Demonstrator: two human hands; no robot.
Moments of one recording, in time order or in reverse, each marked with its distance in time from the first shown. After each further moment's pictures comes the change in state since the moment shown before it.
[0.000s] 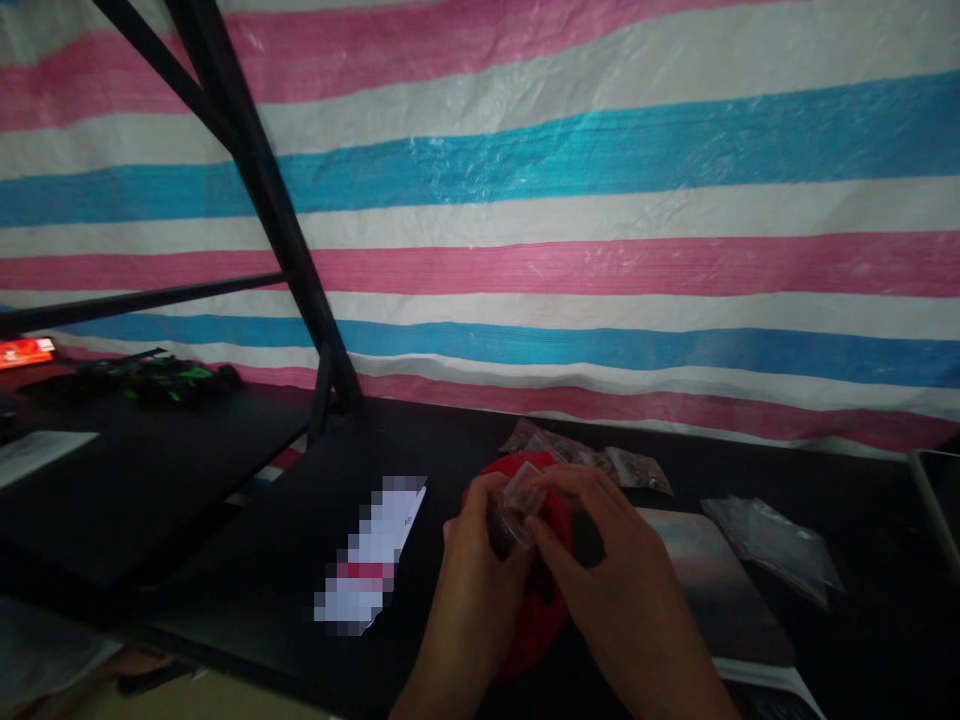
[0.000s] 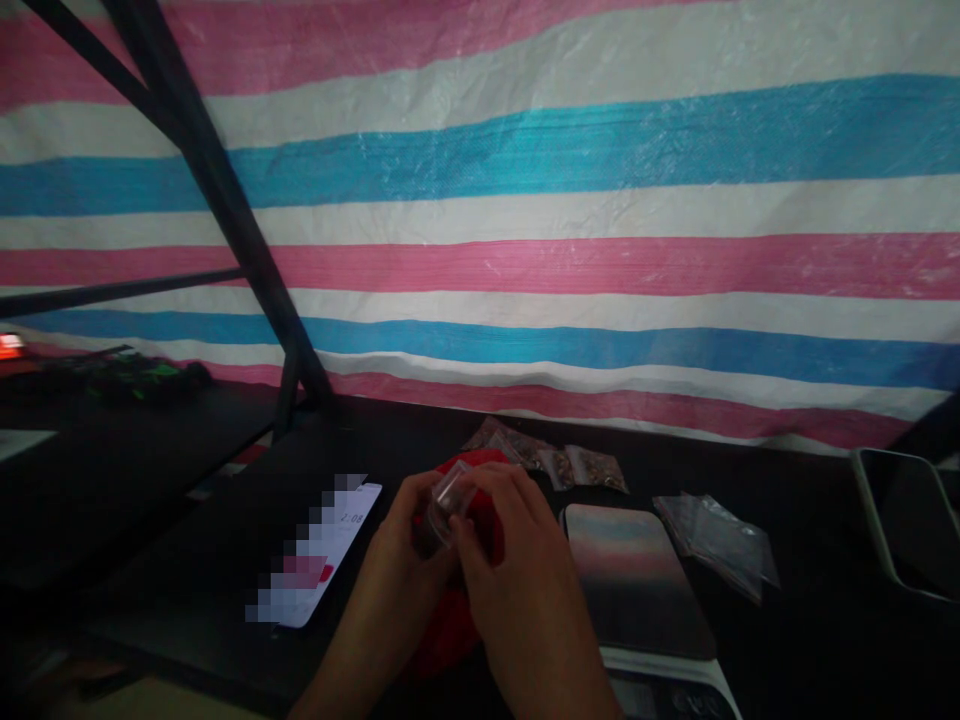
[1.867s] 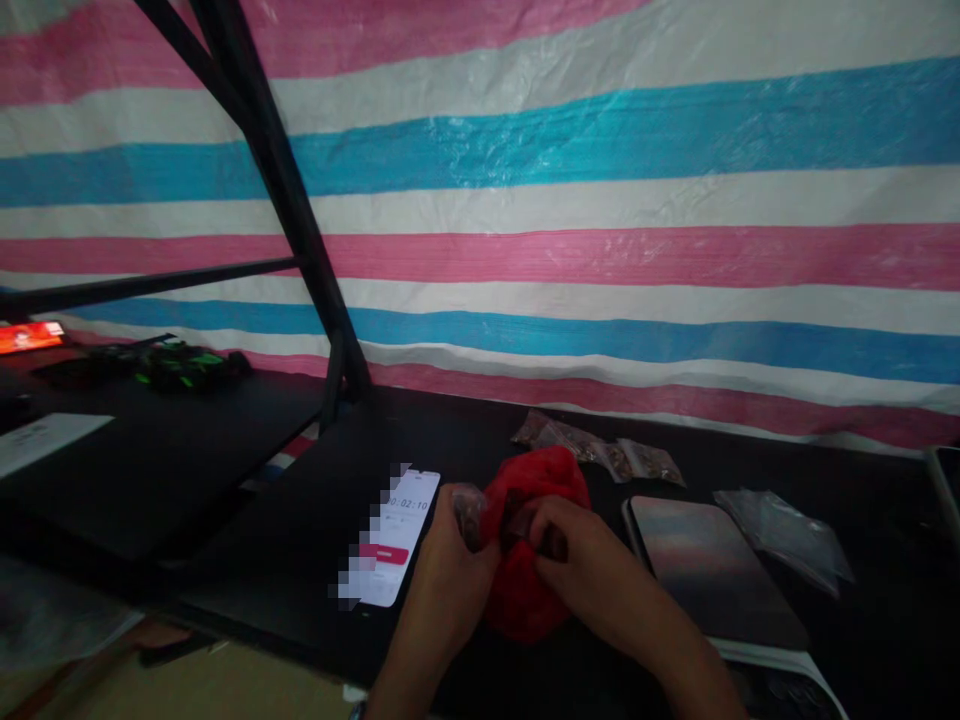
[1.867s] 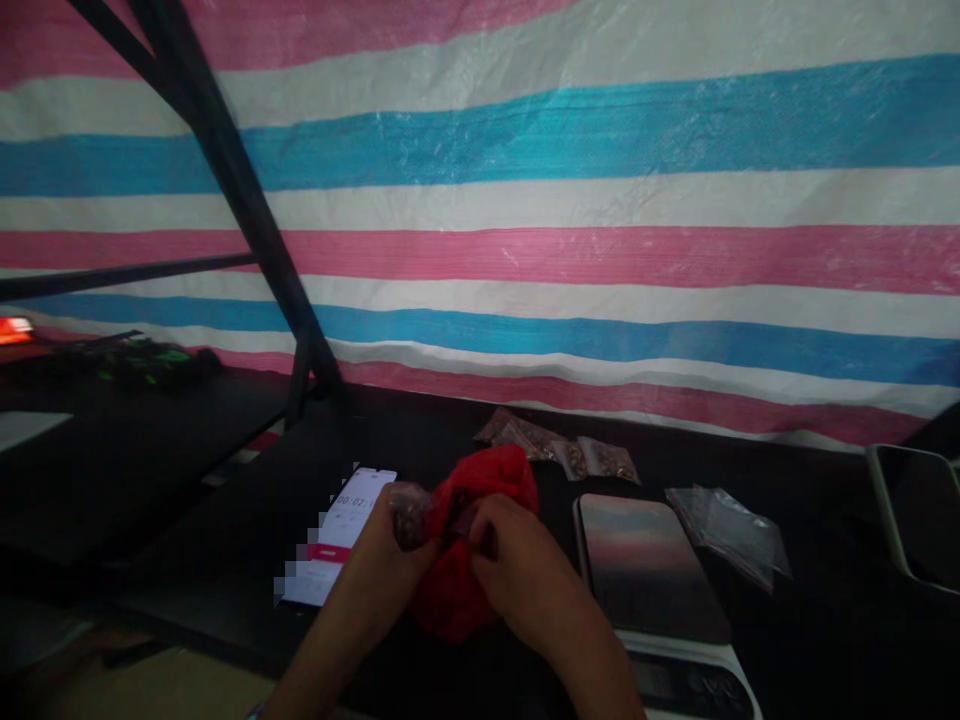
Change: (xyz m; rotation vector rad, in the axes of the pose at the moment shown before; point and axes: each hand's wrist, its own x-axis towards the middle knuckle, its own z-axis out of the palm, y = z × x) left_hand 0.007 -0.033 -0.037 0.125 0.133 -0.046; right_hand -0.006 0.040 0.026 0.013 -0.469 0.264
